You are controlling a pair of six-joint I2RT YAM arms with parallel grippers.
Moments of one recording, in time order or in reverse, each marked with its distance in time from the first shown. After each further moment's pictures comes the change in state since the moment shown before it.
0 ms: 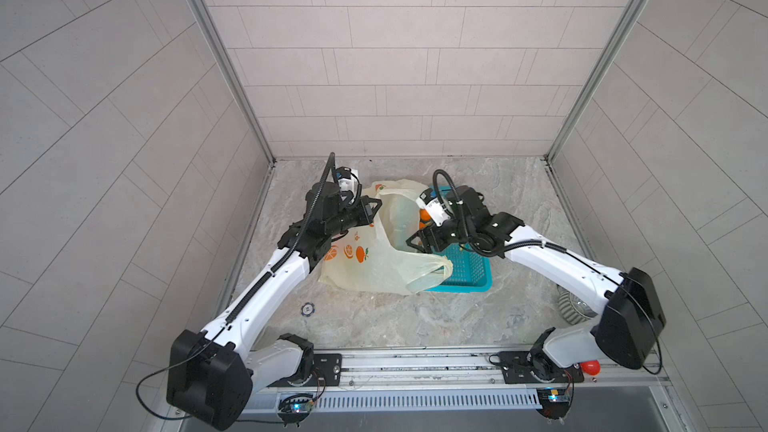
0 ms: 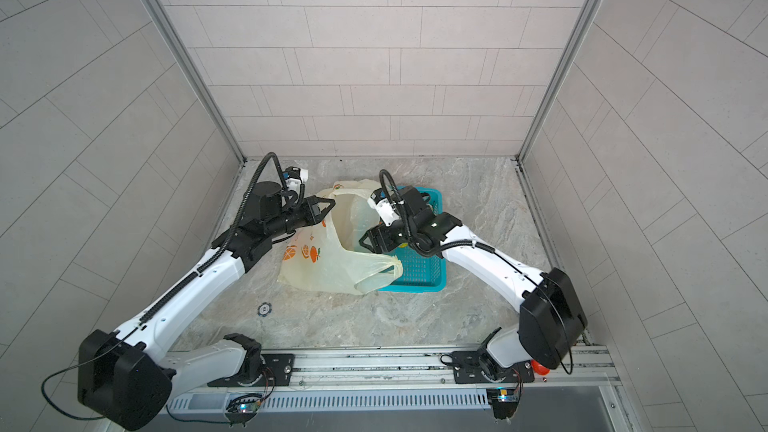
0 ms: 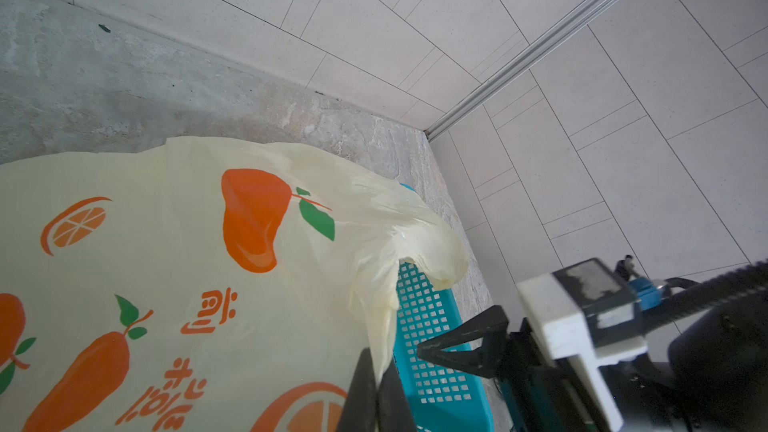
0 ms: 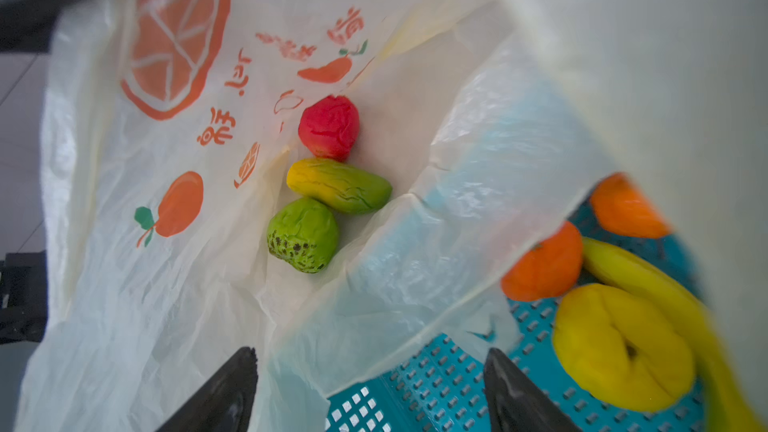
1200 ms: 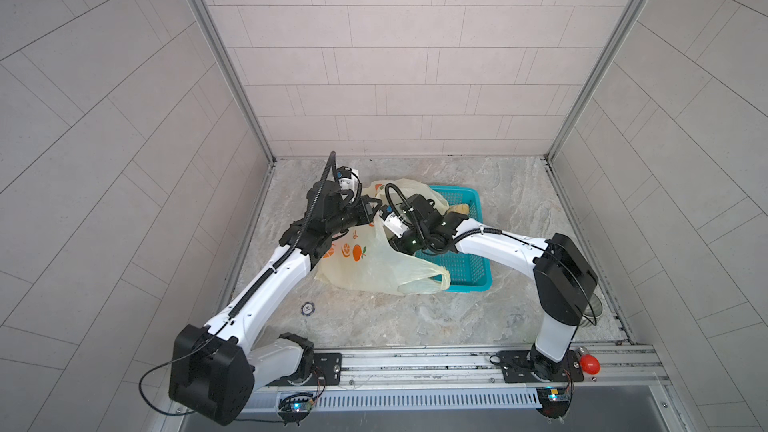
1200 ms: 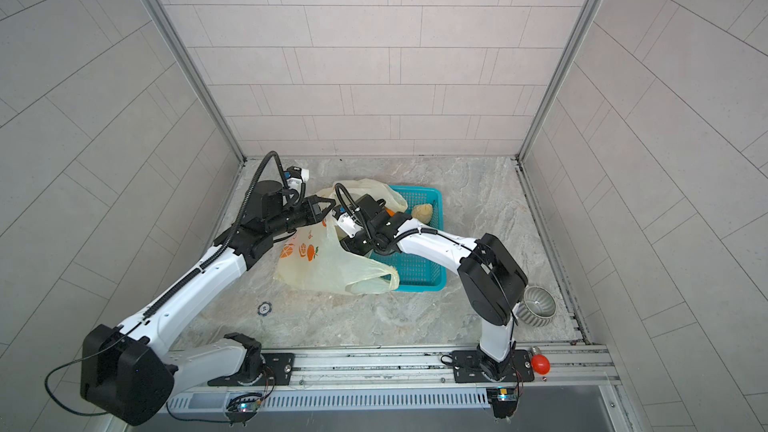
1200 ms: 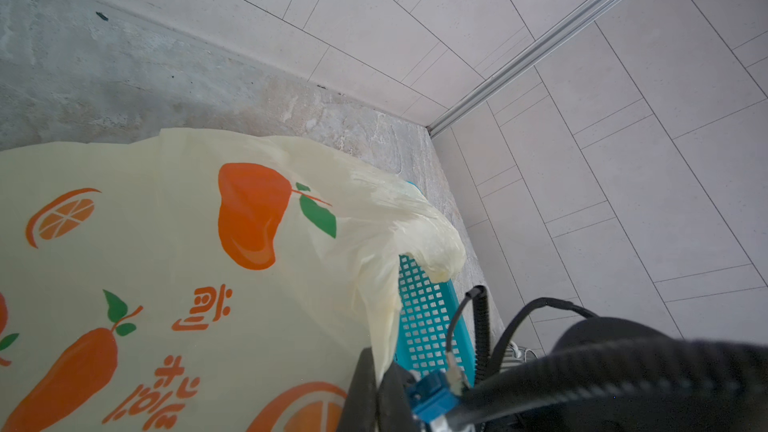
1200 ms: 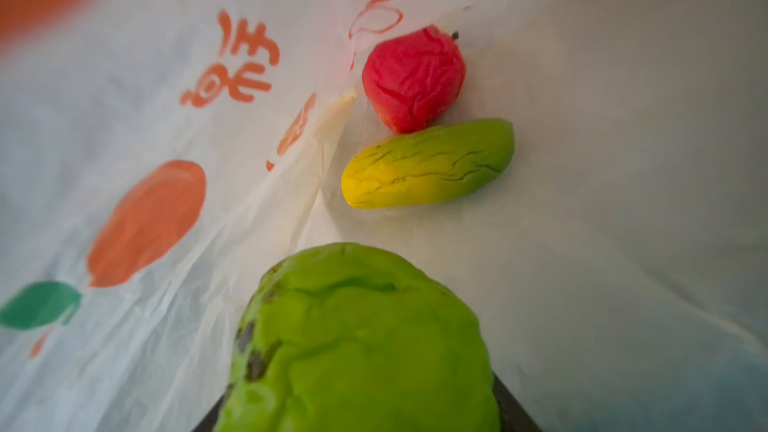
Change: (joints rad) left arm 0.004 0.020 0.000 0.003 0.019 -0.005; right arm 0.189 0.426 0.228 0.034 -0.162 -0.032
